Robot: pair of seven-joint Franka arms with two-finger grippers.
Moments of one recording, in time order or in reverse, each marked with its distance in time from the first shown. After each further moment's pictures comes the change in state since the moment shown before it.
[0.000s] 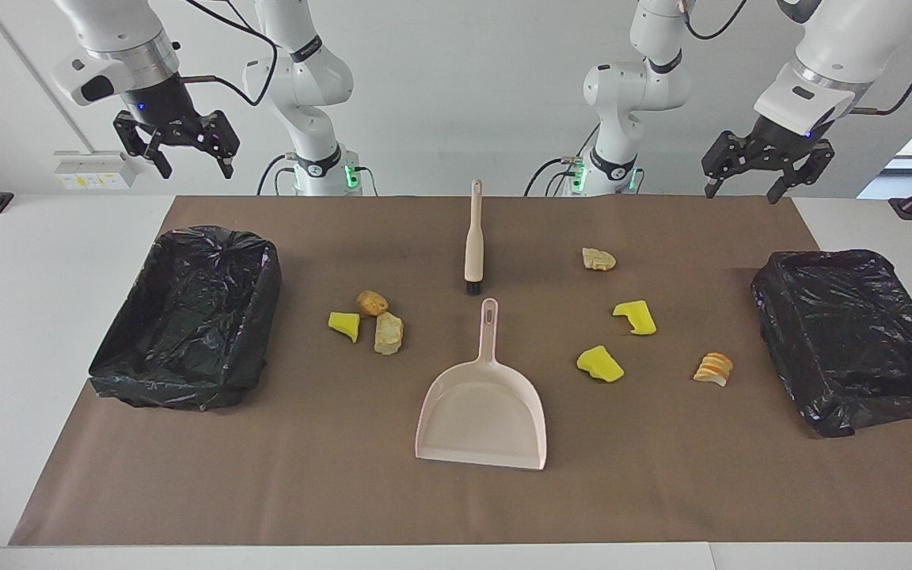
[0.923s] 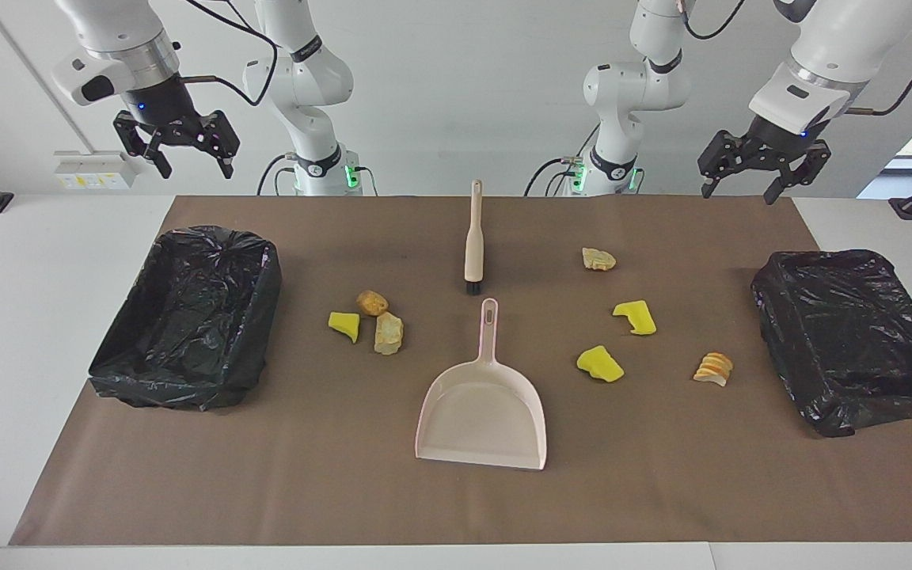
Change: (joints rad) left arm -0.001 0.000 -0.008 0.000 0.000 0.003 0.005; right arm 0.001 0.000 0.002 -0.001 -0.027 0.001 0.000
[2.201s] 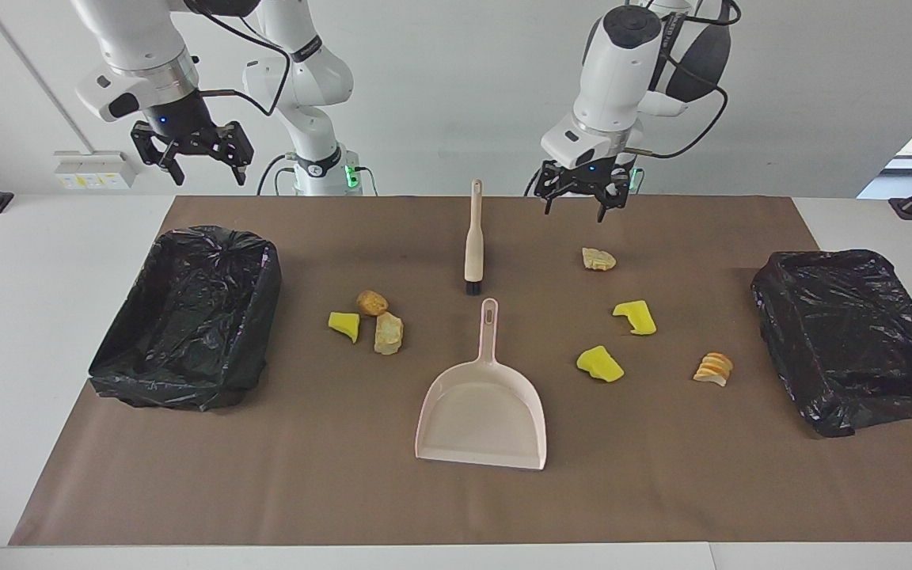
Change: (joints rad) left arm -0.441 -0.159 -0.037 -0.553 -0.002 0.383 -0.363; right arm 0.007 0.000 0.025 -0.050 -0.003 0.004 0.000
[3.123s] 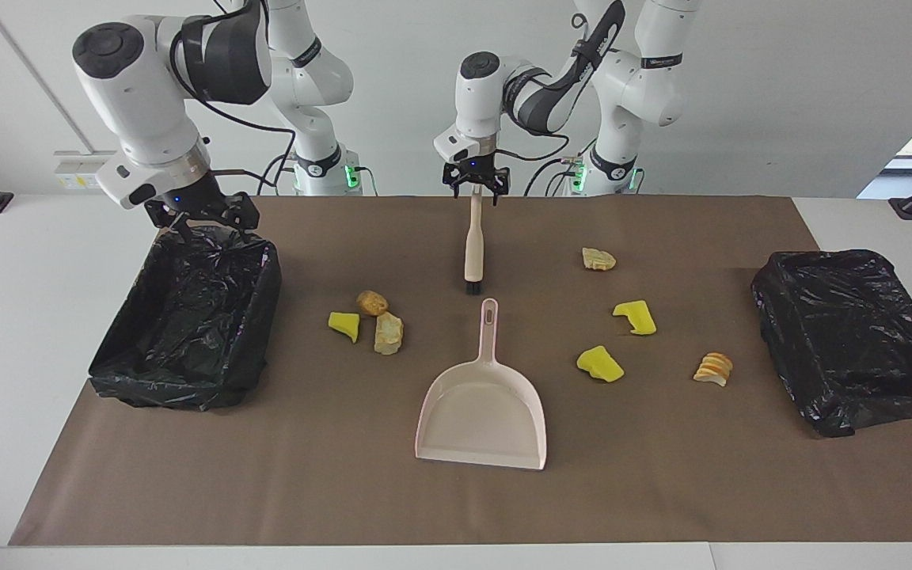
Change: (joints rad) left arm -0.488 0.021 0.001 -0.427 -0.003 0.432 -0.424; right arm 0.001 0.187 -0.001 -0.031 -0.027 0.165 0.010
